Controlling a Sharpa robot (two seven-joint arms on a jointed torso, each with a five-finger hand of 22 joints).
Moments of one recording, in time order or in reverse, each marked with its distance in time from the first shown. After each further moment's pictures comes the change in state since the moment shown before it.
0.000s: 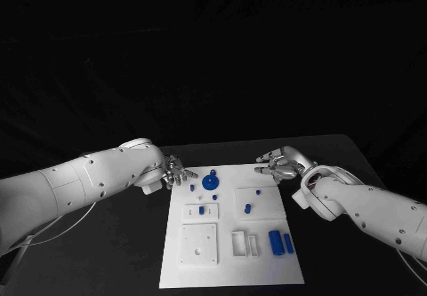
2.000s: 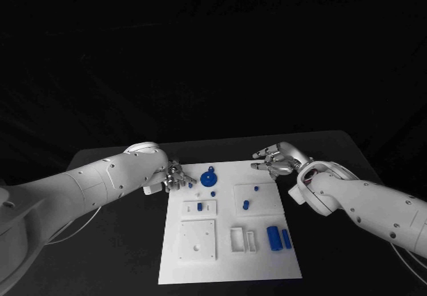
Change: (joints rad) left arm -0.058 0.137 -0.018 -0.240 -0.087 0.128 0.085; left_hand -0.012 0.067 -0.032 -0.030 0.006 -0.047 0.013 0.045 -0.048 -0.055 0.013 0.057 -0.012 -0.053 0.014 0.061 -0.053 0.000 -0.011 0.004 -0.012 0.005; right arm 0.000 0.007 0.003 0.004 0.001 -0.001 0.000; right_hand 0.000 0.000 0.000 0.000 0.006 -0.005 0.005 0.000 0.000 0.000 0.000 0.000 -0.002 0.000 0.000 0.000 -0.001 0.000 0.000 0.000 0.000 0.000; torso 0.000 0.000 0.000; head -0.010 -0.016
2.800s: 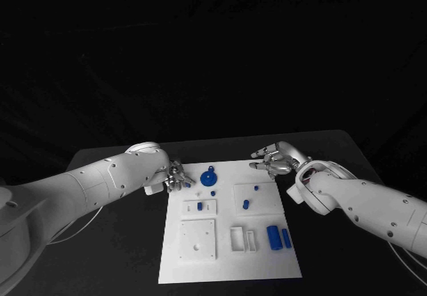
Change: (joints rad) left arm -0.003 0.008 0.000 -0.007 0.014 0.012 0.009; left_hand 0.062 0.081 0.028 -0.067 0.018 -0.004 0.004 -0.056 -0.102 -0.008 0.002 0.000 -0.009 -0.009 0.002 0.000 -0.012 0.000 -0.007 0.007 -0.005 0.001; right arm 0.000 0.010 0.000 -0.007 0.000 0.000 0.000; right_hand 0.000 0.000 0.000 0.000 0.000 0.000 0.000 0.000 0.000 0.000 0.000 0.000 0.000 0.000 0.000 0.000 0.000 0.000 0.000 0.000 0.000 0.000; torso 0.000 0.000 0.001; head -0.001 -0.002
